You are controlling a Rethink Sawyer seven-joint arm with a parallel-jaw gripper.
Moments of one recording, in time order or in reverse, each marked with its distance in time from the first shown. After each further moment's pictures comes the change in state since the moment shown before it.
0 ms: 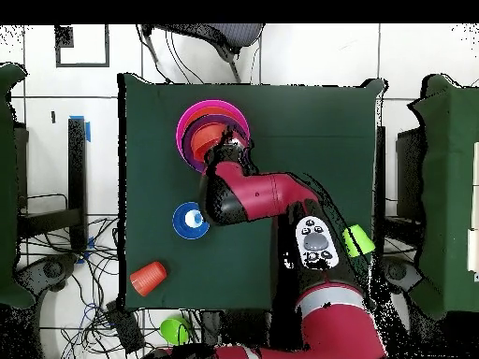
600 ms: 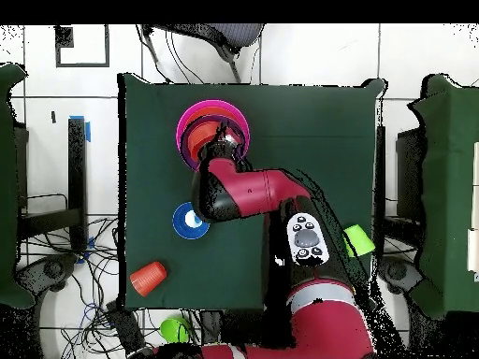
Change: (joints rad) arm 0.030 0.007 -0.007 -0.023 0.021 0.000 0.000
